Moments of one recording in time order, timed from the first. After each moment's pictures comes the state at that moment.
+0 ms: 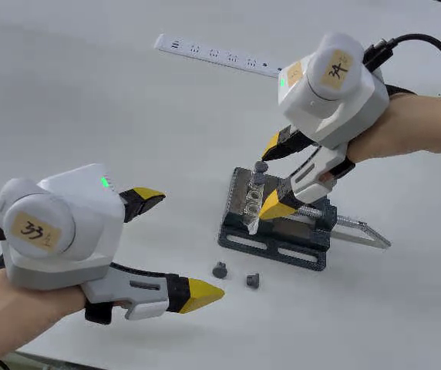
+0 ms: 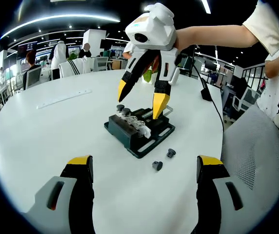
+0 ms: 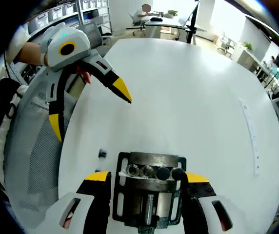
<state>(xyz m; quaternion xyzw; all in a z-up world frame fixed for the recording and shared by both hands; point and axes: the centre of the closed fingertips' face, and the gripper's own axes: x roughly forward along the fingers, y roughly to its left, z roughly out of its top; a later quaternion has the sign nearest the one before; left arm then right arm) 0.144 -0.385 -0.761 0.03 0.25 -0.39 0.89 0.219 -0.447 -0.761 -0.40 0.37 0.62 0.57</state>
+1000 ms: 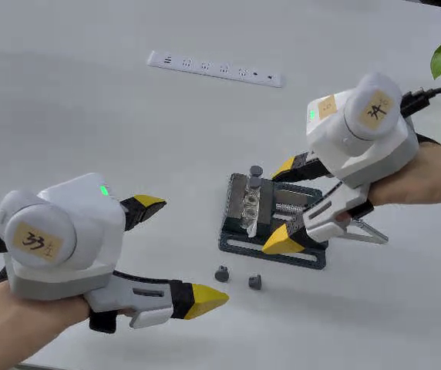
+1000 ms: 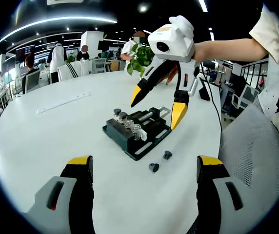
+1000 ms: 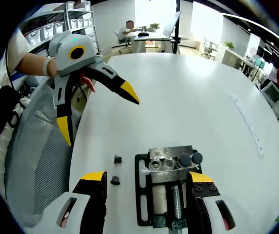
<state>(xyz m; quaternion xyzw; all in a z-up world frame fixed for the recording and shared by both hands) 0.138 -0.388 -0.750 0.04 0.24 -0.40 0.89 0.182 -0.463 -0.757 -0.31 0.35 0.61 0.64</state>
